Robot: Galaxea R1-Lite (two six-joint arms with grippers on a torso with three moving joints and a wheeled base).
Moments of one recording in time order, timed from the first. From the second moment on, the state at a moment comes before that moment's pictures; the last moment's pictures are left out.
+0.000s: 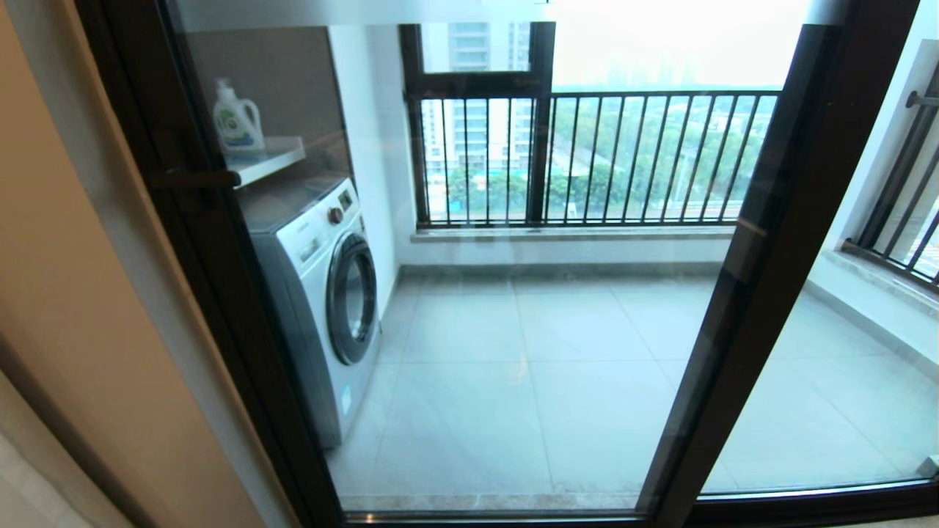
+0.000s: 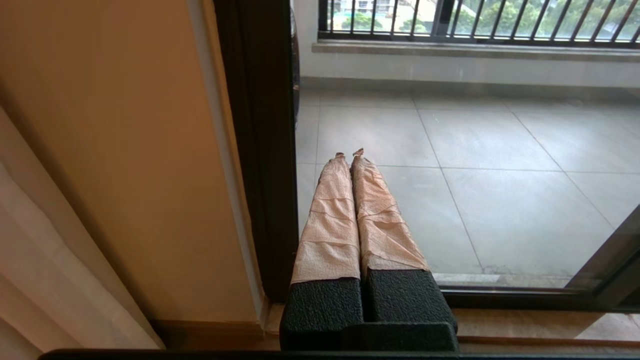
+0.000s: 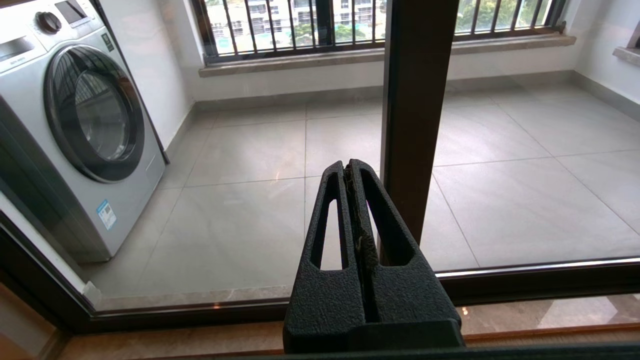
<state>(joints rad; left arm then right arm) -0.01 0.00 0.00 0.00 0.00 -0.02 0.00 0.00 0.00 -0.03 -0.01 0.03</state>
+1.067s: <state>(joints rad) 0.00 0.00 0.00 0.00 0.00 0.00 0.00 0.00 0.00 -0.03 -0.01 0.03</state>
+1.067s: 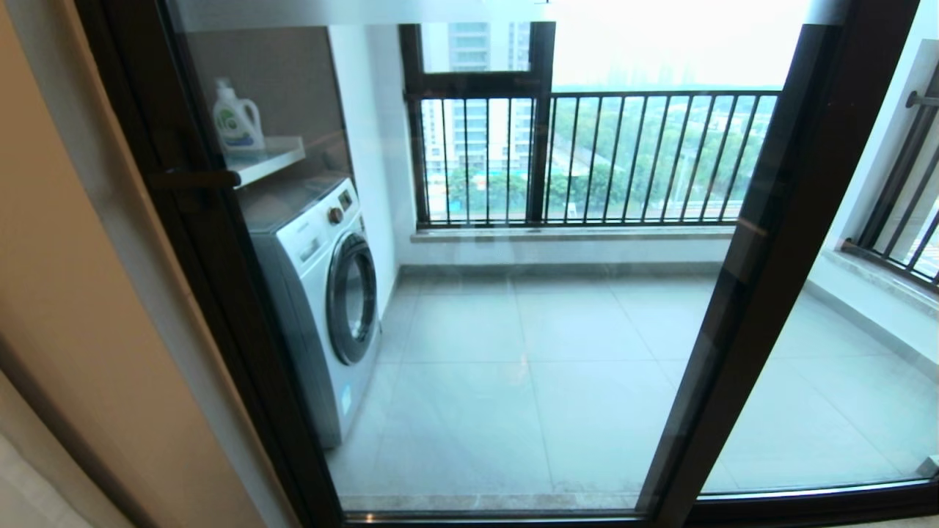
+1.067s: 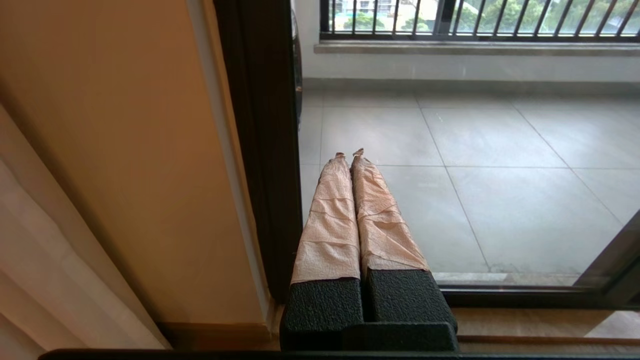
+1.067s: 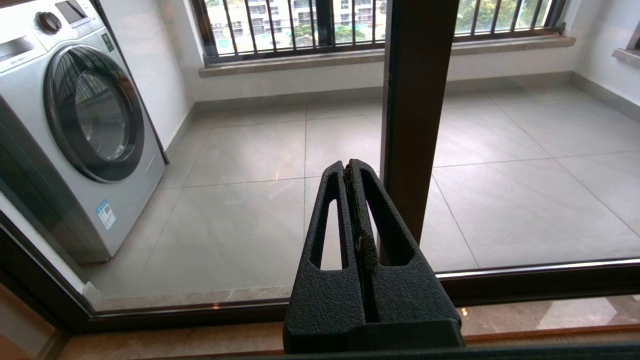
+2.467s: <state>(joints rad) -0.04 1.22 -0.85 -0.55 -0.14 0.00 0.00 0.00 0.00 -0.03 -0.01 0.03</state>
